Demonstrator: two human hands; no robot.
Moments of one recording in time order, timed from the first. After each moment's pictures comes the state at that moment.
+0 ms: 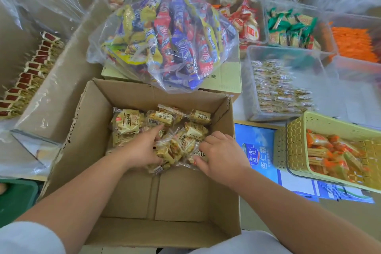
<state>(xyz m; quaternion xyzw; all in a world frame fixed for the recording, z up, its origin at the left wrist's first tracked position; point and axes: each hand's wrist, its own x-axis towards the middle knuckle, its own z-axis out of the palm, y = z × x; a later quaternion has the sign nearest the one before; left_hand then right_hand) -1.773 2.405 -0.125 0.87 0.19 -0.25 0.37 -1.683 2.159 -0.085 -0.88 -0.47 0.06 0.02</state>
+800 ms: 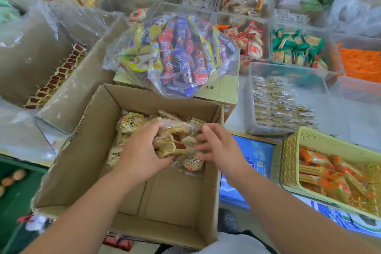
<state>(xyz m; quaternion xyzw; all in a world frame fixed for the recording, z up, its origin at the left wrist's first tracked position) -1.799 2.324 -0.034 0.90 0.22 0.08 0.36 -1.670 2.144 -0.037 -0.71 -0.12 0.36 0.59</state>
